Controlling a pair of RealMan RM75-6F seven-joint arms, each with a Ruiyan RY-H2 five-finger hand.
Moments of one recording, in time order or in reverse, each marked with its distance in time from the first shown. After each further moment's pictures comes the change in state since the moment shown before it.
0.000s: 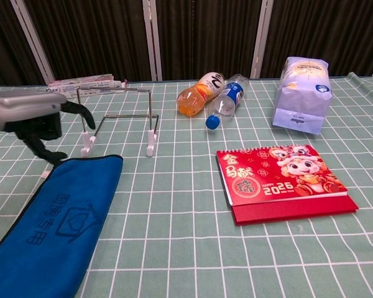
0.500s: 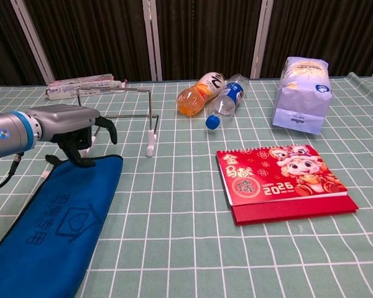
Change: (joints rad) left arm -0.097 -0.184 -0.023 0.204 -0.137 -0.064 0.078; right arm 0.020 -0.008 0.005 0.007 0.041 -0.053 -0.017
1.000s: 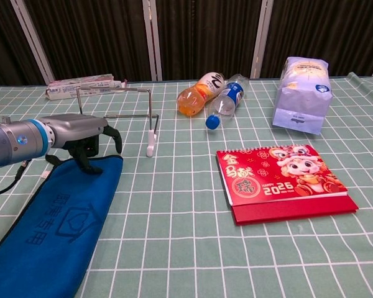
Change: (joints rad) left arm -0.041 -0.064 0.005 0.088 -0.067 -0.055 0.004; right arm 0.004 -0.001 0.000 0.004 0.009 -0.012 0.003
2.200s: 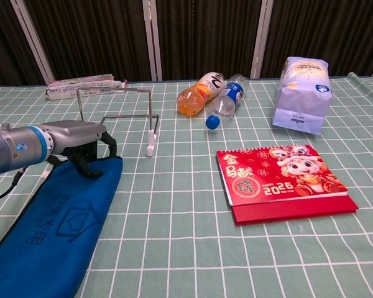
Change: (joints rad) left arm -0.001 -0.013 0.028 0.011 -0.012 0.009 -0.015; right arm 0.002 0.004 -0.009 -0.004 -0.016 -0.002 0.009
